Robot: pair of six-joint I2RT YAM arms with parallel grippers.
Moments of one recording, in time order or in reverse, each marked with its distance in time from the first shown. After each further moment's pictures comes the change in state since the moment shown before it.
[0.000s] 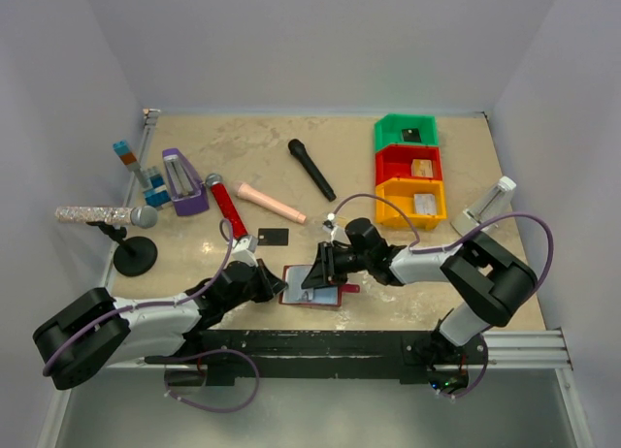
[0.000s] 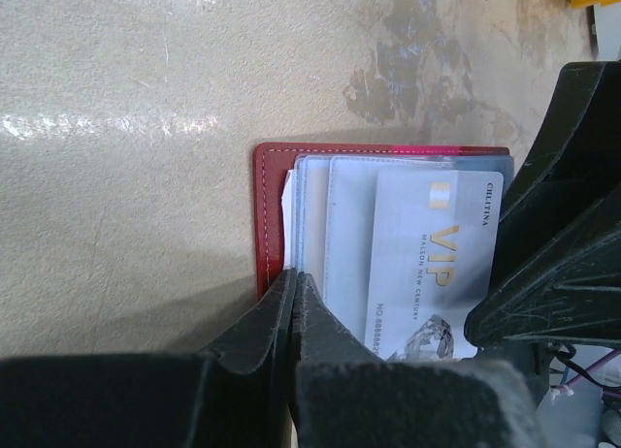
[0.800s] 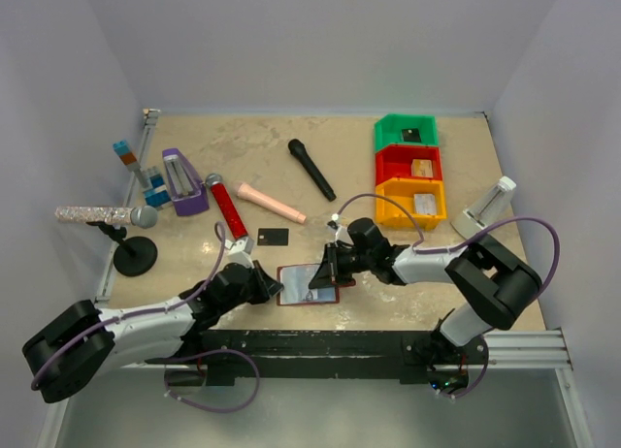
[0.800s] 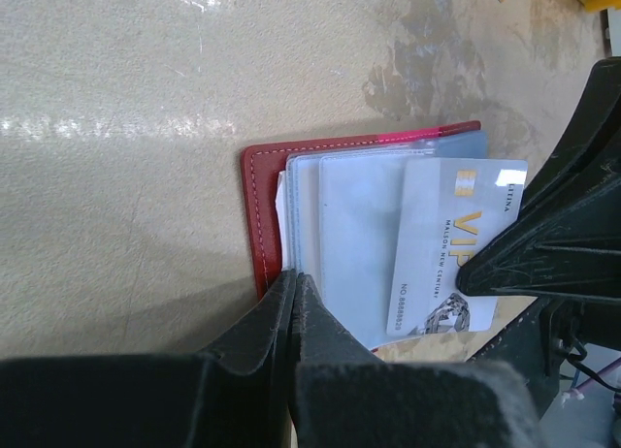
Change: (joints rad) left arm 0.000 -0.102 -0.009 -0.108 -0.021 0.001; right arm -0.019 -0.027 -0.005 -0.089 0.043 -0.049
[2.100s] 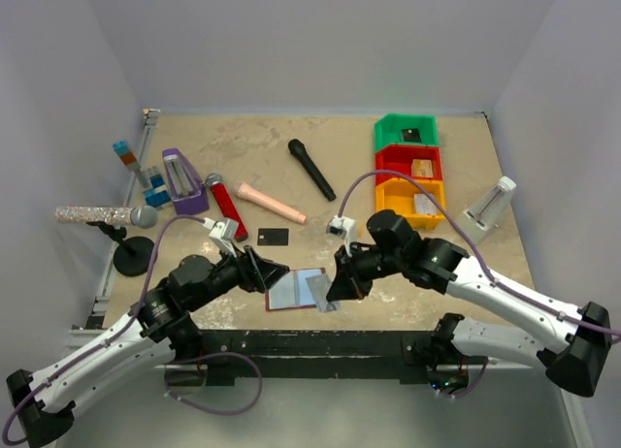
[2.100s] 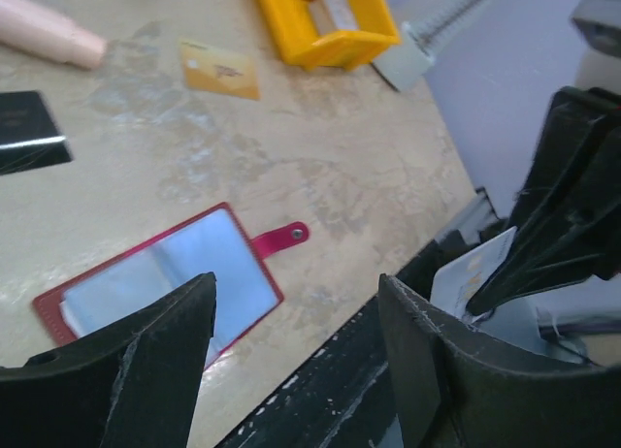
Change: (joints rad) left arm 0.000 -0.563 0.286 -0.534 0.055 0.208; right arm 0.098 -0.571 0.262 -0.801 0.047 -0.475
